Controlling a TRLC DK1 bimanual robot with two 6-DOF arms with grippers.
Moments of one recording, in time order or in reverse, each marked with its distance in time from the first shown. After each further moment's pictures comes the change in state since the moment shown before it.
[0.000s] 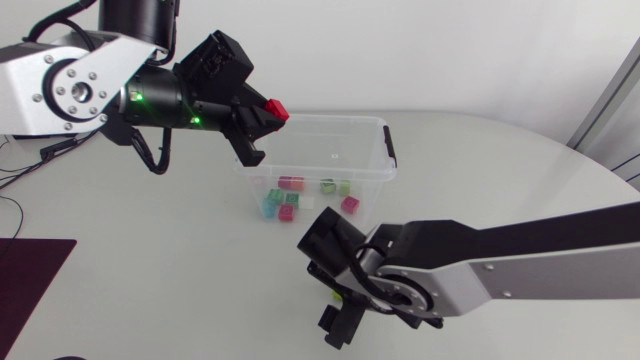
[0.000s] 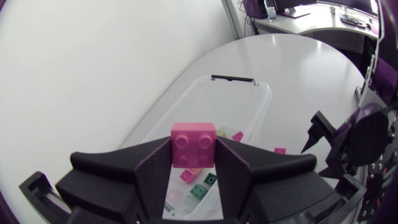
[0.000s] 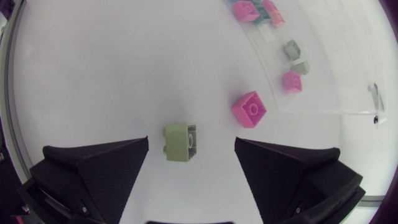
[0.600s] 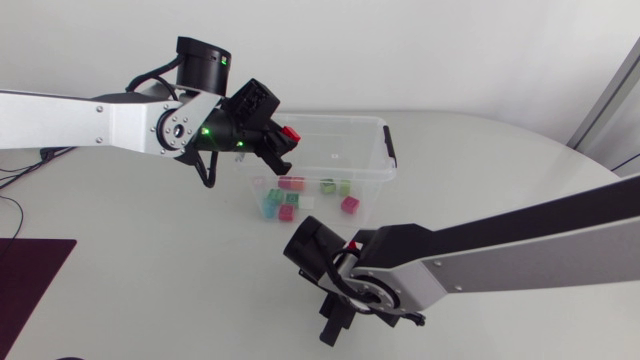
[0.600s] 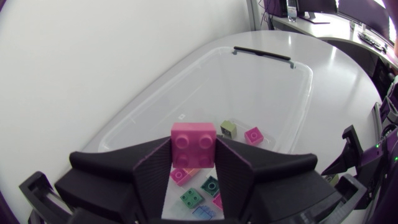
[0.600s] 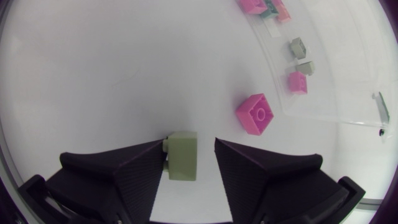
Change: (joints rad) left arm 0.019 0.273 0.014 0.216 -0.031 -0.132; right arm 0.008 0.116 0.048 0.016 0.058 -0.005
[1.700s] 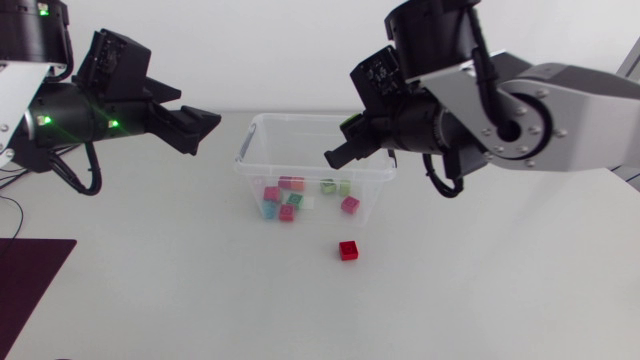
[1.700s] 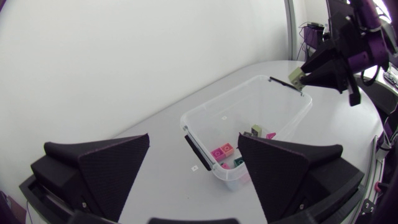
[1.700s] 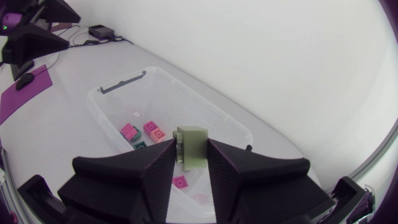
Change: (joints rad) left arm 0.209 -0.521 -0.226 -0.147 -0.021 -0.117; right arm -0.309 -0.301 0.262 0.187 -0.076 -0.022
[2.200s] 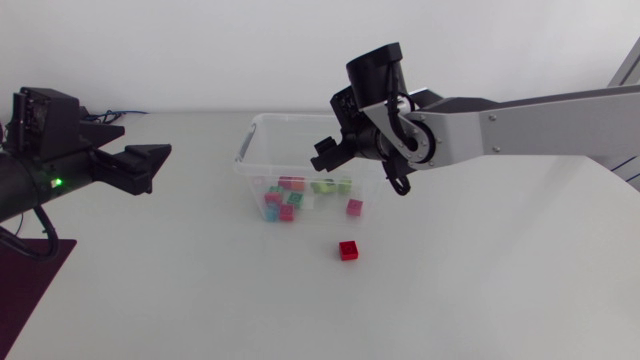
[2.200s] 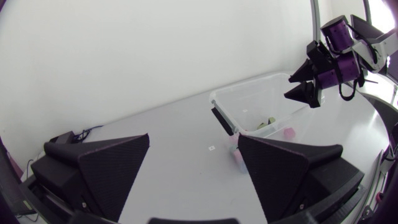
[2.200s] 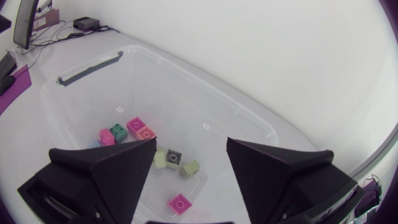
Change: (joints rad) left arm 0.148 -0.297 -0.299 0.069 -0.012 -0.106; right arm -0.065 0.280 0.089 0.149 -0.006 0.031
